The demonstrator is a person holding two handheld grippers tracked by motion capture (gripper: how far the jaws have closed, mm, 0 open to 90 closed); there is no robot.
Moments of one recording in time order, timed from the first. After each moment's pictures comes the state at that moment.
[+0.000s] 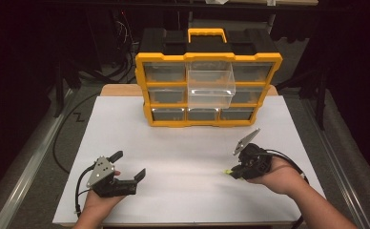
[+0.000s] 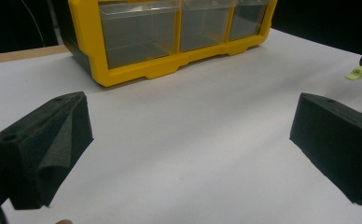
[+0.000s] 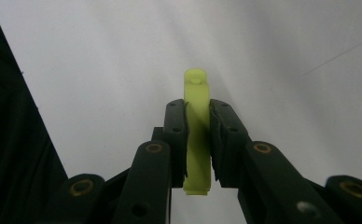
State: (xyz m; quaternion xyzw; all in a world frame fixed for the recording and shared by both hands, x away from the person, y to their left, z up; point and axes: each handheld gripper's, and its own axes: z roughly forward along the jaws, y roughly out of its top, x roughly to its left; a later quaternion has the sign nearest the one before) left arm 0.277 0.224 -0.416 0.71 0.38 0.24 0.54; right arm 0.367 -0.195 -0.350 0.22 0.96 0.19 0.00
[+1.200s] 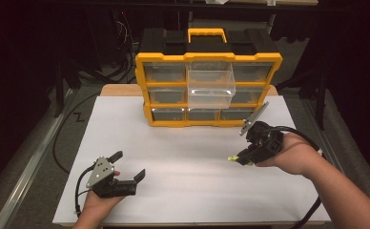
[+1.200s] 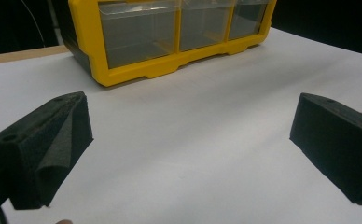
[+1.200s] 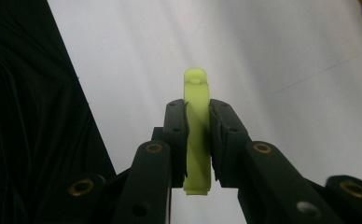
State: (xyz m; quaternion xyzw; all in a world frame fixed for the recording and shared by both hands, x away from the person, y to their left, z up) left arm 0.276 0.224 -0.416 0.71 0.39 0.24 0.54; right arm 0.377 -0.193 -0.267 0.19 0.97 0.17 -0.02
